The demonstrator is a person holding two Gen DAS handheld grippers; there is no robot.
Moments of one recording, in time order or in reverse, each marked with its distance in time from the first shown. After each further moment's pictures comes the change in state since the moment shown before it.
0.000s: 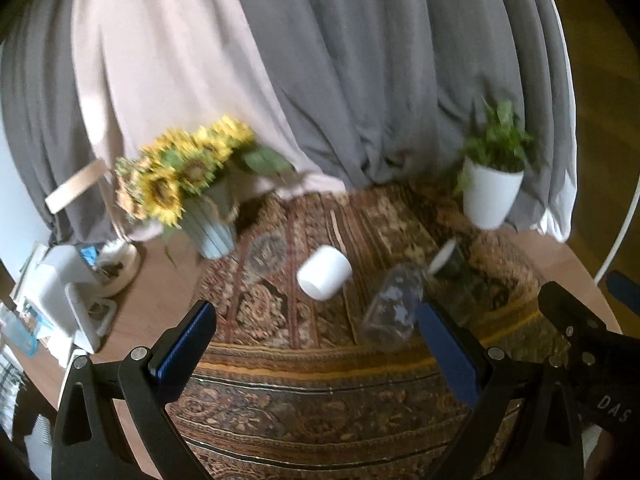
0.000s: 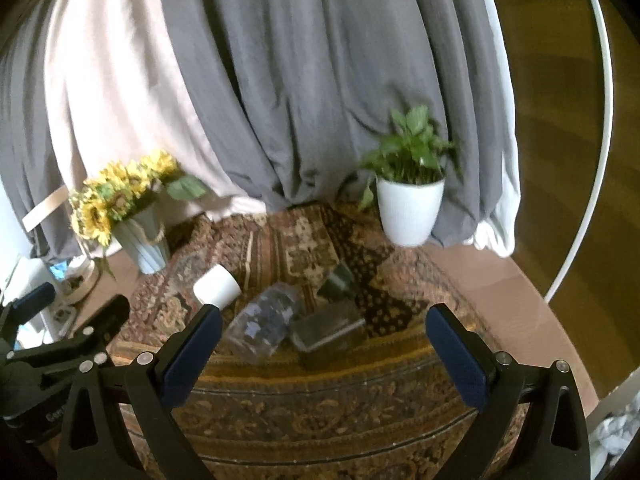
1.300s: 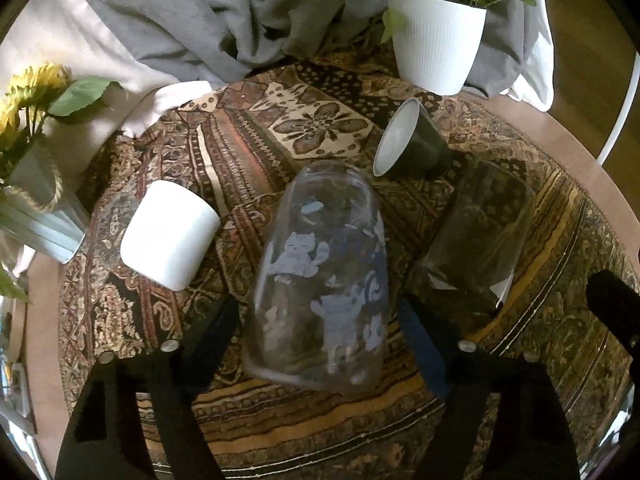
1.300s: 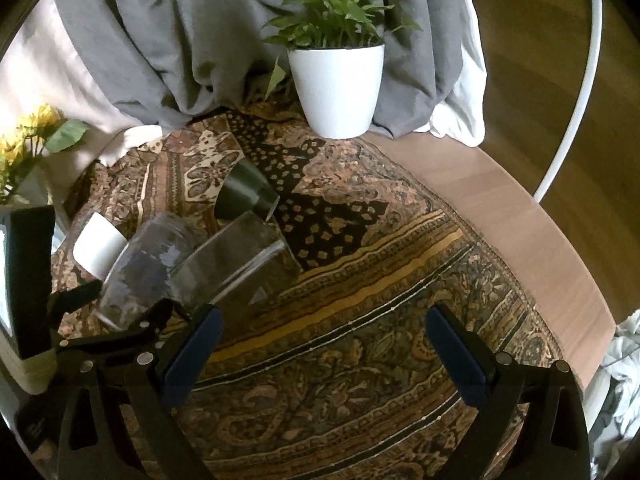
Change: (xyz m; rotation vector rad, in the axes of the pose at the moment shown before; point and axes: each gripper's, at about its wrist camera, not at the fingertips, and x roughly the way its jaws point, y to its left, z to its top) left arm 0.196 -0.082 -0.027 0.295 0.294 -0.253; right arm 0.122 -0.045 -0.044 0.159 0.271 -0.224
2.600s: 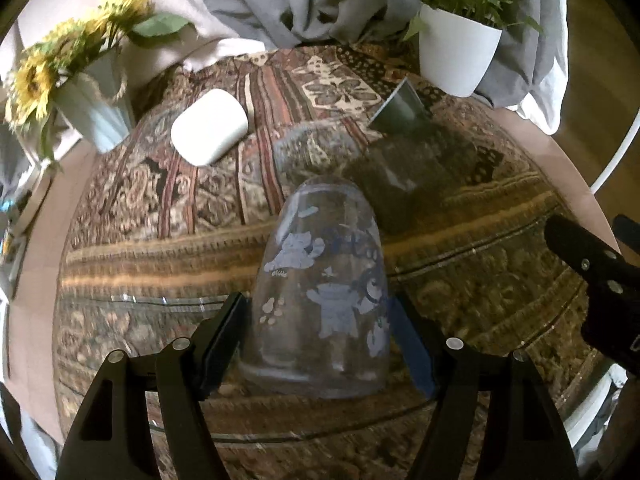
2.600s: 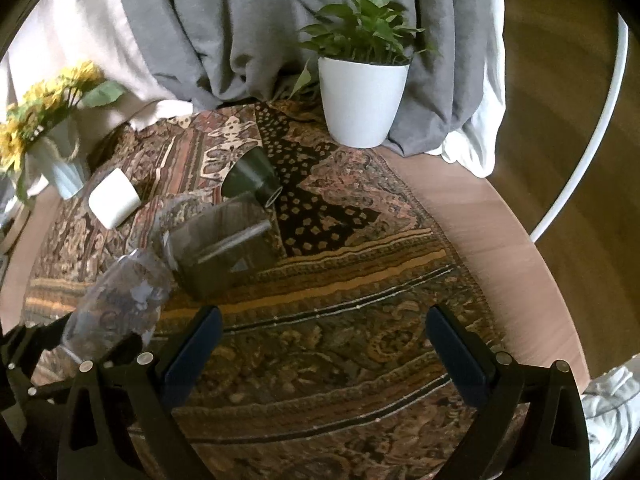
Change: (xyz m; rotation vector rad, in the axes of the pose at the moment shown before) left arm -0.065 -0.041 -0.071 -0.271 0.048 0.055; right arm -0.022 -0.027 -0.012 -0.216 -0.026 0.050
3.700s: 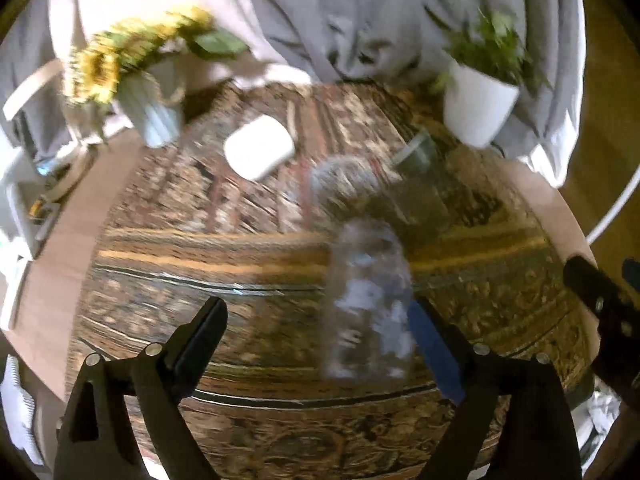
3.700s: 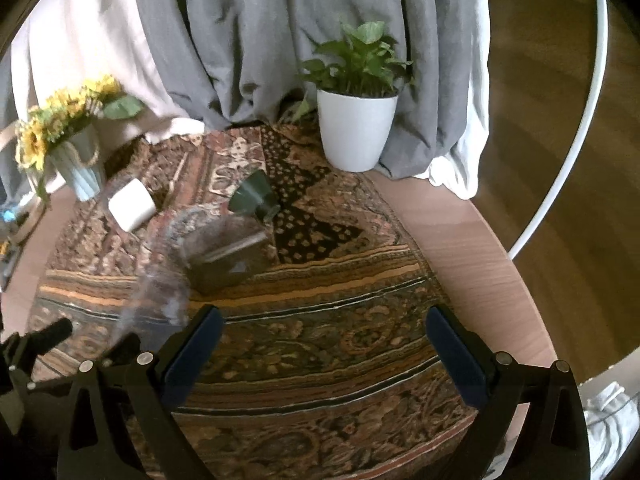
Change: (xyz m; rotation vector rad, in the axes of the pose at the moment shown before) left arm -0.062 0.018 -0.008 -0.148 -0.119 0.063; right arm -0.054 -0.009 -0.002 -0.008 -0.079 0.036
